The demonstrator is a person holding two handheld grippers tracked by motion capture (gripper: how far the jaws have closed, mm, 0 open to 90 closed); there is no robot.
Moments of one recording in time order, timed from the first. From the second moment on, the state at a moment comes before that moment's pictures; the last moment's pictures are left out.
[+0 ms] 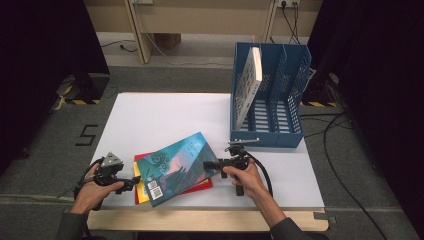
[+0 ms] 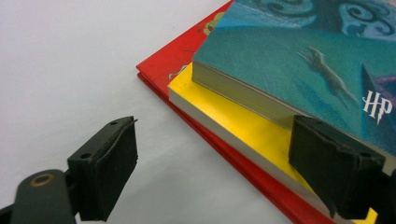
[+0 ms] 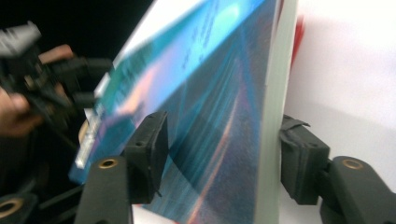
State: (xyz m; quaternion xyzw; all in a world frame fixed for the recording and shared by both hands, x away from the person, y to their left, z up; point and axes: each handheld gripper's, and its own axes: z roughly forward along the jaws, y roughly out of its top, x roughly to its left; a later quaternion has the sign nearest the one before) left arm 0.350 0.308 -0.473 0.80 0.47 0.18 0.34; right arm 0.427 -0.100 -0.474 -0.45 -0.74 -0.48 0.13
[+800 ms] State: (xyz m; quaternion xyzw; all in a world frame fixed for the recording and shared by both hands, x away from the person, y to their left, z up) left arm 0.353 0.279 -0.474 0.81 0.42 0.18 0.36; right arm 0.462 -0.081 -0.380 -0.40 -0.76 -0.51 0.06
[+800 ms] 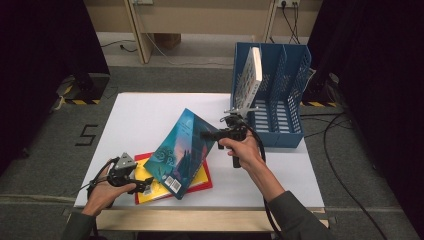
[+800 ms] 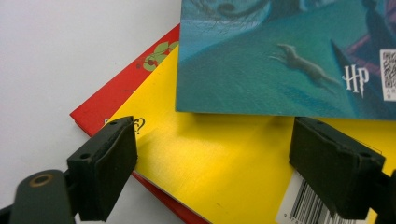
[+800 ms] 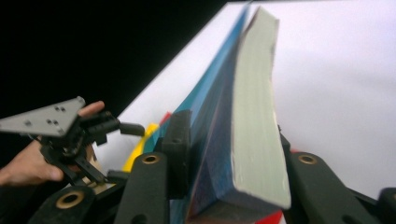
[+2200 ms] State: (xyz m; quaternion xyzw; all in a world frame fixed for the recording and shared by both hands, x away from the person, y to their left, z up) left arm 0.368 0.356 -0.505 0.74 0.54 0.23 0.34; right arm 0.450 -0.123 -0.273 -0.35 -0.77 -0.52 -0.11
